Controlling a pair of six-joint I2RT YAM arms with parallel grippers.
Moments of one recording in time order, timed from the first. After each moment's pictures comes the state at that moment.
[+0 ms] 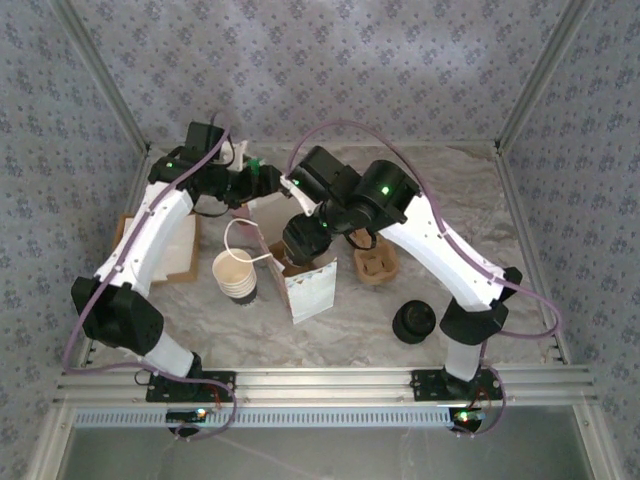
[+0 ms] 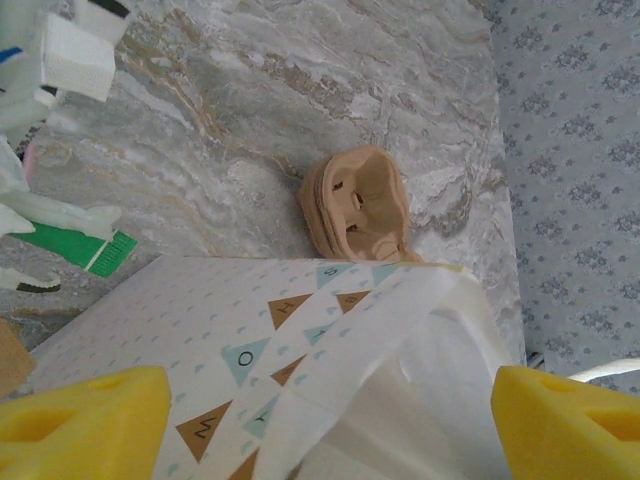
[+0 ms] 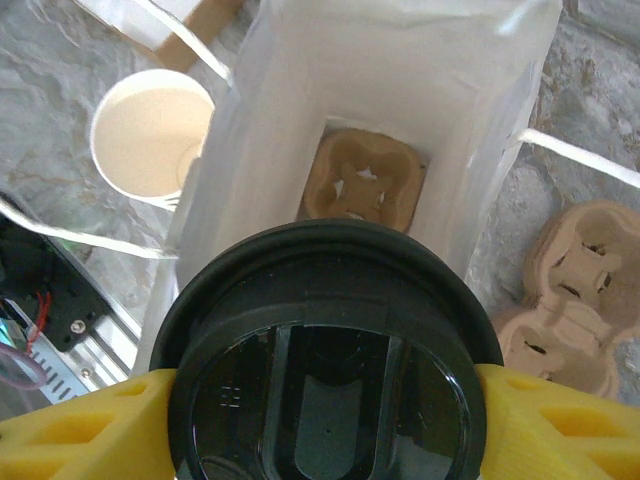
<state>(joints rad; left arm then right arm) -0.29 1.55 1.59 -0.93 0.57 -0.45 1.01 1.82 2.35 -1.55 0.08 0.22</state>
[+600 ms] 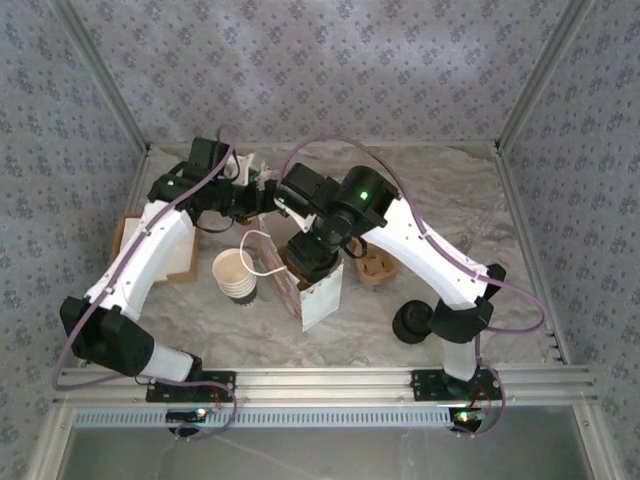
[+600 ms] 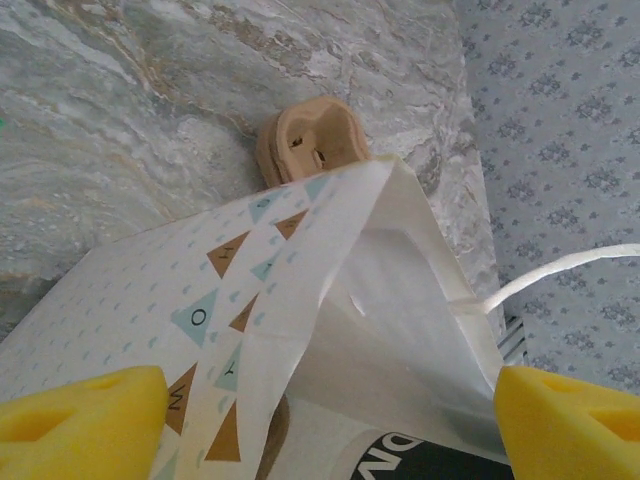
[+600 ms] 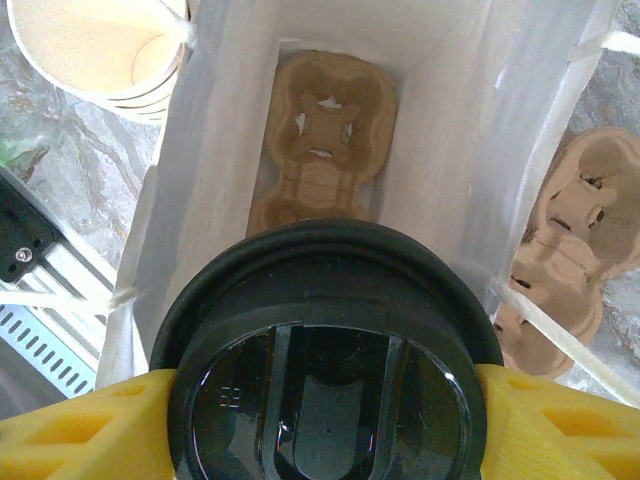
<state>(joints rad) -0.36 1.43 1.45 -0.87 0.59 -0.49 1.06 1.88 2.38 -1.69 0.12 0.22</state>
